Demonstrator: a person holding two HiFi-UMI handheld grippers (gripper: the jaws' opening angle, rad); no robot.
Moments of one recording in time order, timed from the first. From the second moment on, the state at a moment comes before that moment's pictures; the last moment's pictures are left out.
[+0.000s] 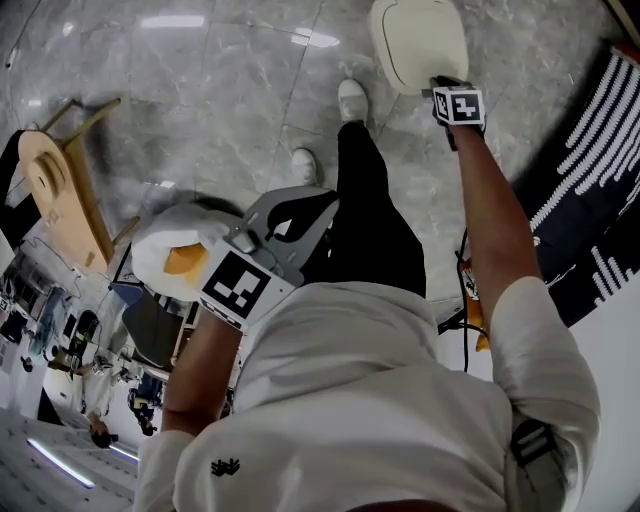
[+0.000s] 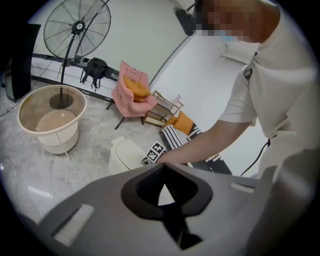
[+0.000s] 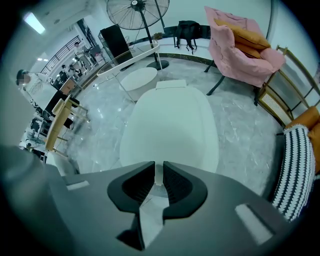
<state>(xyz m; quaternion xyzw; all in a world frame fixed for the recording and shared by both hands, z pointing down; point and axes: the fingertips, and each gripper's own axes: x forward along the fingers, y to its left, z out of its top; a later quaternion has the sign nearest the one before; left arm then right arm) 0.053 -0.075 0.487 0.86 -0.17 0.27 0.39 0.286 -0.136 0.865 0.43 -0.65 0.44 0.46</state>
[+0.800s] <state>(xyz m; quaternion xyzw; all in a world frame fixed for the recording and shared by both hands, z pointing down) 0.057 -0.080 0.505 0.86 -0.17 0.27 0.40 0.289 -0.136 0.890 0.42 -0.64 0.44 0.47</state>
